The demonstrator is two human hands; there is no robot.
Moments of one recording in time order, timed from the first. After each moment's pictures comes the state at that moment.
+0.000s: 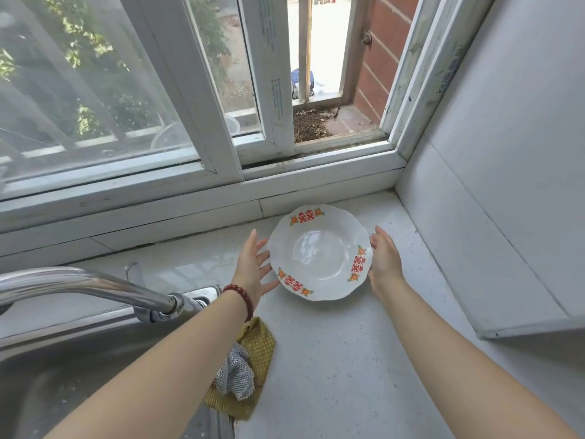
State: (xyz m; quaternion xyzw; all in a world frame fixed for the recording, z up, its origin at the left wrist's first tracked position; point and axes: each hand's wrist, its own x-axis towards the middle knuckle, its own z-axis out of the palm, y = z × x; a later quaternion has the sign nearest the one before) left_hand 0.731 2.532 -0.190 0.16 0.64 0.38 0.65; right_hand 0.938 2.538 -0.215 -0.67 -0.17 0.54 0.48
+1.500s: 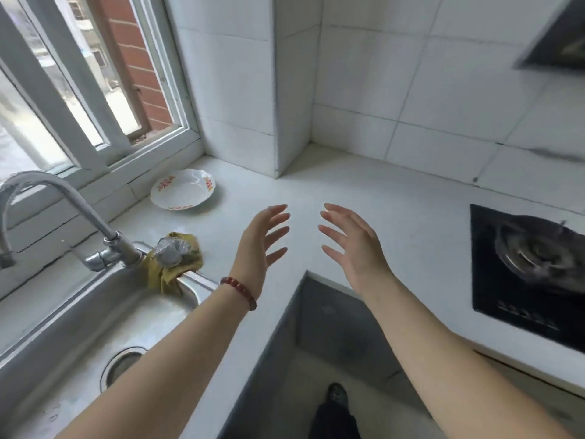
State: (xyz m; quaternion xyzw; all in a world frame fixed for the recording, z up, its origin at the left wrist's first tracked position) left_hand 0.660 2.108 -0.040 0.57 0.27 0.23 0.75; right_hand 0.757 1.996 -0.037 -0.64 -0.13 0.29 0.70
